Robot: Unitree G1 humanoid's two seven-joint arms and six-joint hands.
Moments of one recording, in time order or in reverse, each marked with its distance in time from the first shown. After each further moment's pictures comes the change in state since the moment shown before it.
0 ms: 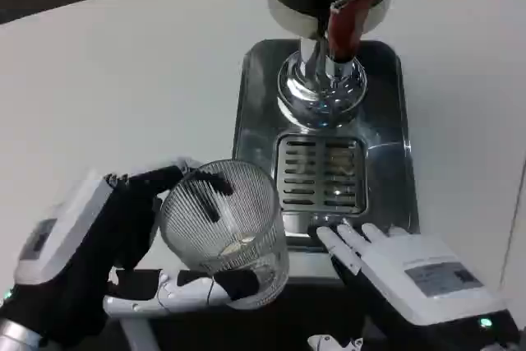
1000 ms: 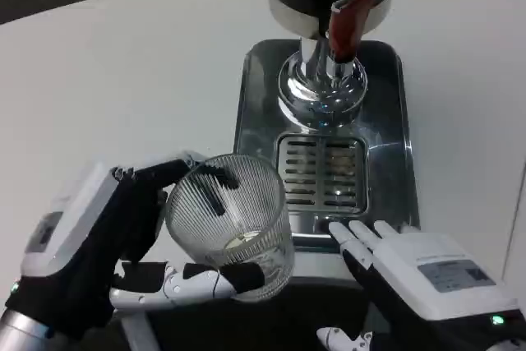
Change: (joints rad) left arm -0.038 -0.007 -0.012 0.015 0.011 0.000 0.001; right arm 0.008 0.032 -0.040 -0.010 0.001 0.000 0.013
